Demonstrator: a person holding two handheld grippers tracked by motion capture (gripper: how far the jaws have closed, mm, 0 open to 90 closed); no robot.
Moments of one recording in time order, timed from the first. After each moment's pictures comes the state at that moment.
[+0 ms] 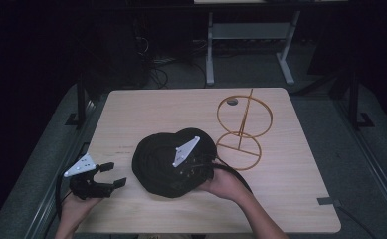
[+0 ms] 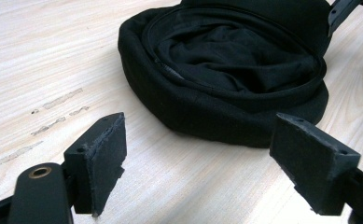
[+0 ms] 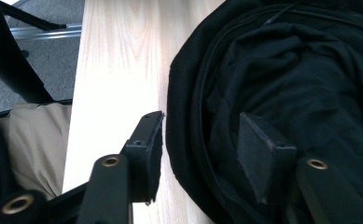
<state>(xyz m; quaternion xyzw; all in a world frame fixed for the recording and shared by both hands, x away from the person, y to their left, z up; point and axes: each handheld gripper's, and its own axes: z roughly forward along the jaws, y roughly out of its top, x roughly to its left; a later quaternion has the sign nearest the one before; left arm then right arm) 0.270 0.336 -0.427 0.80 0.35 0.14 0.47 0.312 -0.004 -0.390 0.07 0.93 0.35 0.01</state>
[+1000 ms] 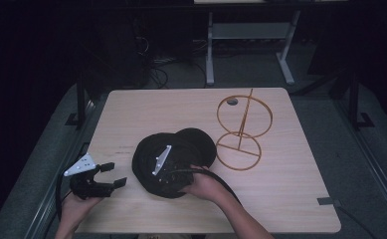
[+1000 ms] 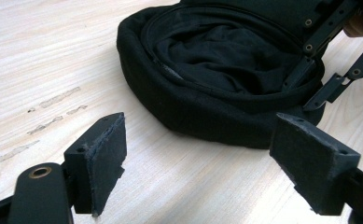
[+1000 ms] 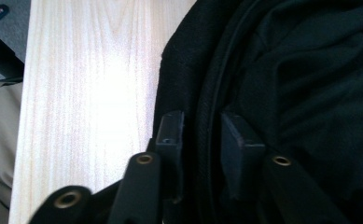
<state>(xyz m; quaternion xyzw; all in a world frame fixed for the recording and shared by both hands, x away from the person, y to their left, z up) 0.272 0.337 -0.428 0.80 0.36 0.13 0.47 0.319 0.052 -0.428 0.05 0.96 0.26 0.00</state>
